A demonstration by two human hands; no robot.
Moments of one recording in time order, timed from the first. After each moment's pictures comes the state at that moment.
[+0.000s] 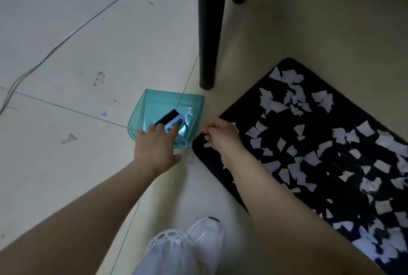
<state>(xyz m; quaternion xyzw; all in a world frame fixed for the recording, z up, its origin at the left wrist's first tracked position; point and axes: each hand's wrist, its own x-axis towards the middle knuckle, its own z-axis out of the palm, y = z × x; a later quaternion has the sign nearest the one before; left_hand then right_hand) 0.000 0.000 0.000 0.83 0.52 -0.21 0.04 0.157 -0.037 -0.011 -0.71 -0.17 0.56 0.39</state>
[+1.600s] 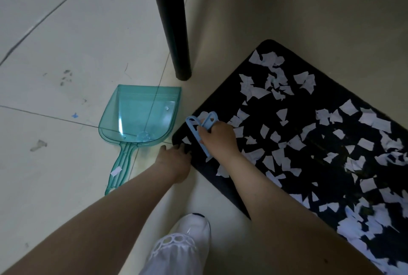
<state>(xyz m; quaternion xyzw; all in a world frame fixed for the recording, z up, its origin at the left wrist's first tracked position) 0.068 -0.041 -0.054 0.84 0.32 -0.42 0.10 0.195 -0.072 -0.045 -0.79 -0.36 0.41 0.28</state>
